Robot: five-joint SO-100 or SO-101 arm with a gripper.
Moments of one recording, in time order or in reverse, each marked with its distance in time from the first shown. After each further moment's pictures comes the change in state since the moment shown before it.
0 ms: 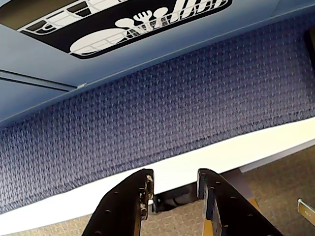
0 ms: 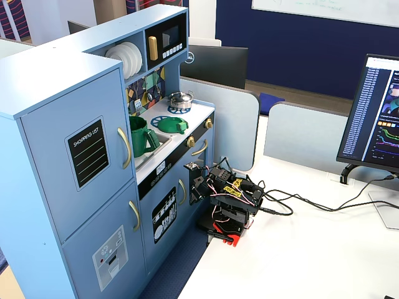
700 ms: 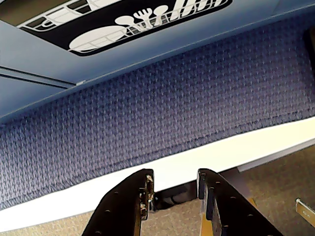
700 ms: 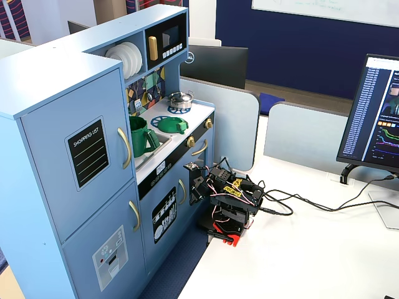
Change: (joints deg) arm -0.1 -0.1 0.0 0.0 -0.1
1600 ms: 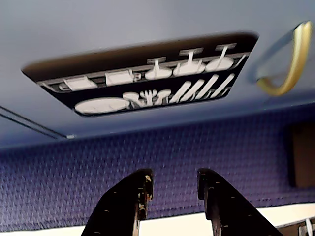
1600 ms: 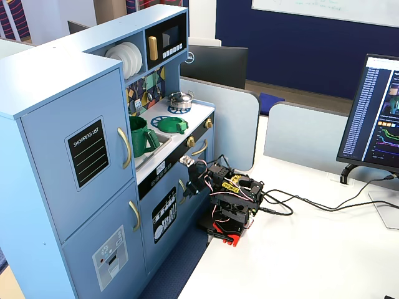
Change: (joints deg) arm 3.1 -6.3 -2.6 -22.1 -14.7
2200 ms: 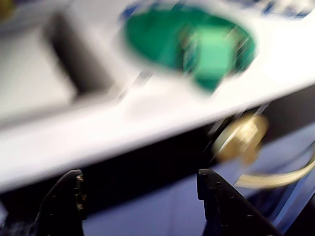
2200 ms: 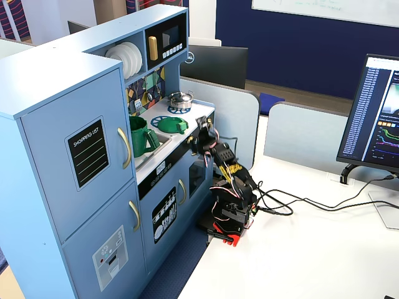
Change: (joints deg) arm 24.0 -7.6 -29.5 -11.6 -7.0
